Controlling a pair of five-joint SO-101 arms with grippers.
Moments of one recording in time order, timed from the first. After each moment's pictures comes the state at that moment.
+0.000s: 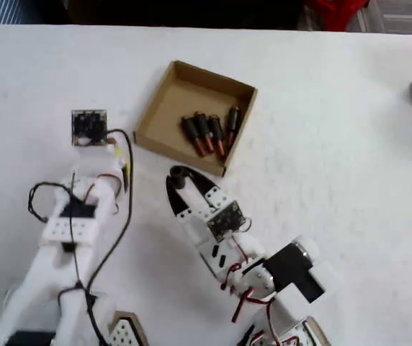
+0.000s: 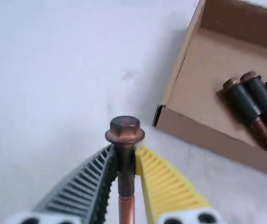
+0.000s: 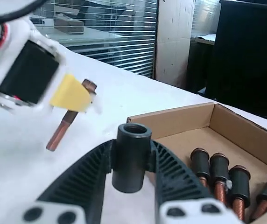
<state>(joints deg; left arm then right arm) -4.3 -34.7 70.9 9.1 3.5 -38.3 6.3 86.7 -82.9 7.4</state>
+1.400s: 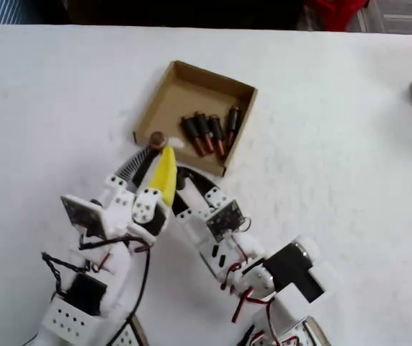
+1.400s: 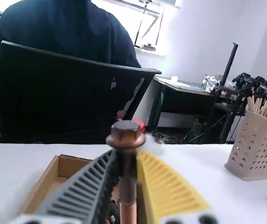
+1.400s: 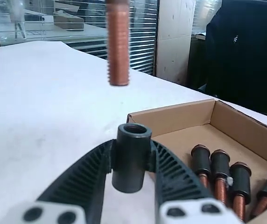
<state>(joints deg) 19.6 -96.9 94.4 6.0 13.8 -38.3 6.3 86.7 -82.2 7.4</state>
